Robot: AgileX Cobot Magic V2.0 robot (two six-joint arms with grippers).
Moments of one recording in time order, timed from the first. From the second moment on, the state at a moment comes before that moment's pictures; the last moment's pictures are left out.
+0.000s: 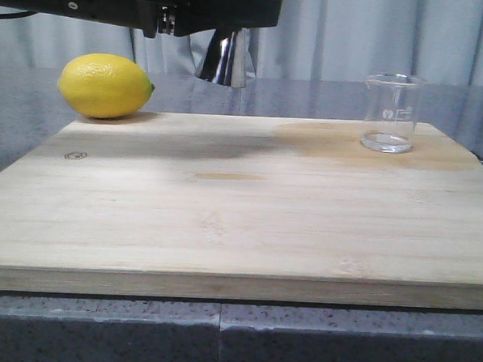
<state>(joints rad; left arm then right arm) -0.39 1.76 -1.10 -1.76 1.15 2.13 0.01 1.09 -0.74 1.79 0.64 -2.08</state>
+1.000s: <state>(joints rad) -0.39 1.71 -1.16 -1.76 1.16 2.05 0.01 1.09 -0.74 1.79 0.64 -2.08</state>
